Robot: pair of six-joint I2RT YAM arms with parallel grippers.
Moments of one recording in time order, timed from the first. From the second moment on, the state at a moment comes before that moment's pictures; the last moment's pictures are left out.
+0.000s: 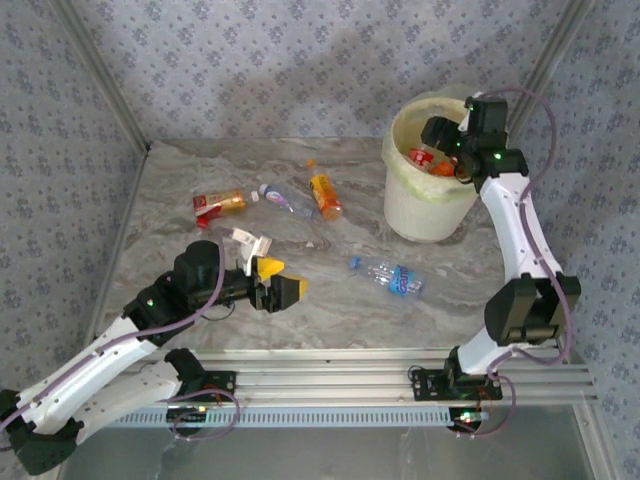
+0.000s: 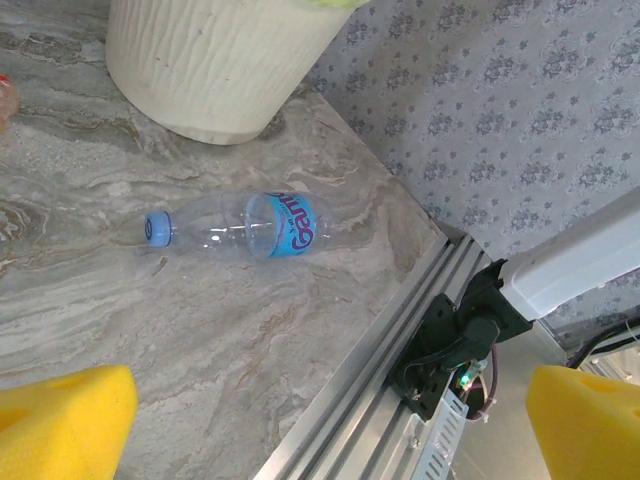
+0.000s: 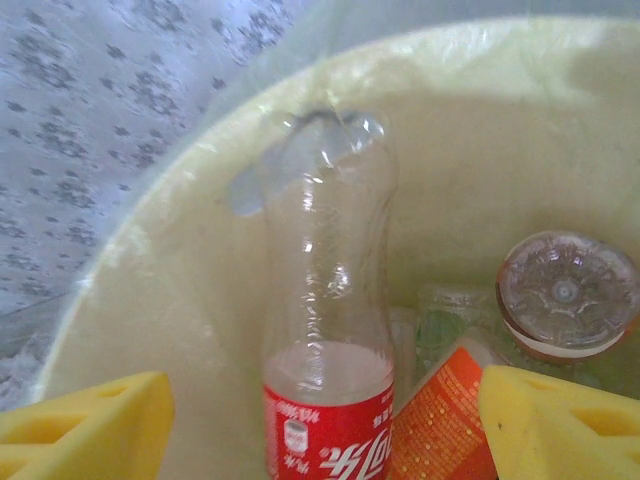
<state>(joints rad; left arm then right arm) -0.84 0.72 0.78 -0.41 0.32 -0.53 0.03 1.56 1.64 -0.59 -0.06 0.39</state>
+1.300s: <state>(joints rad) -0.84 0.68 0.82 -0.56 0.25 -0.36 0.52 1.09 1.03 -0.93 -0.04 0.27</state>
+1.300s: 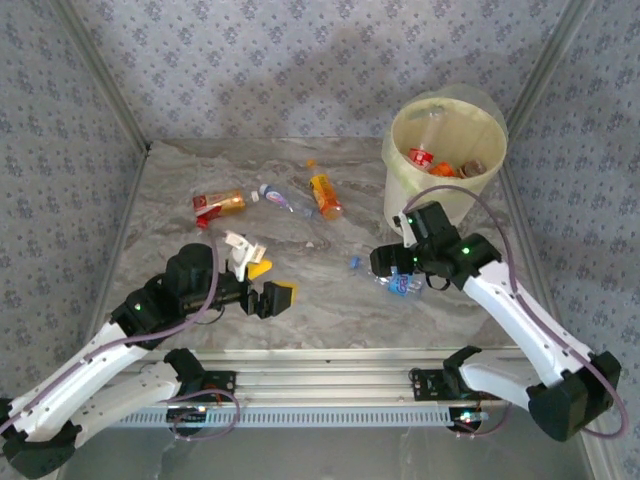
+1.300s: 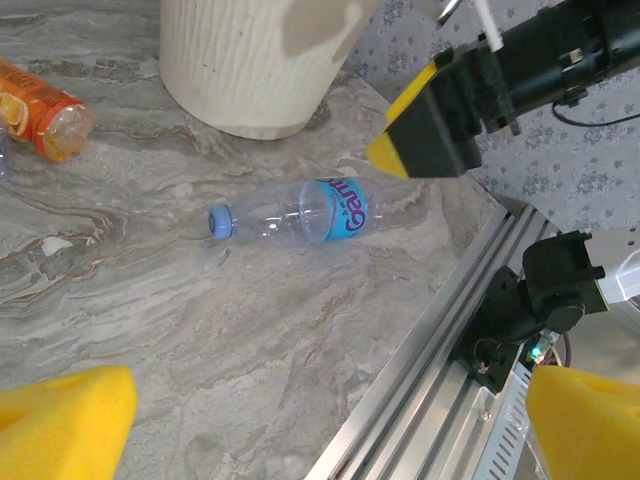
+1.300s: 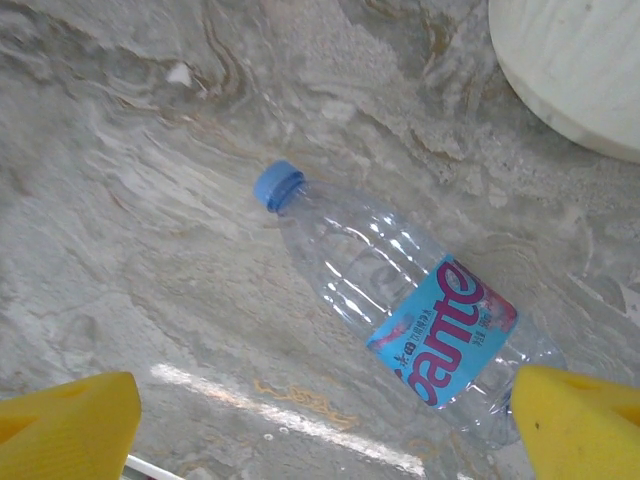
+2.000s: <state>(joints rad) -0.84 0.69 0.82 -0.55 0.24 -0.37 0.56 1.44 1.04 -0.92 0.06 0.16</state>
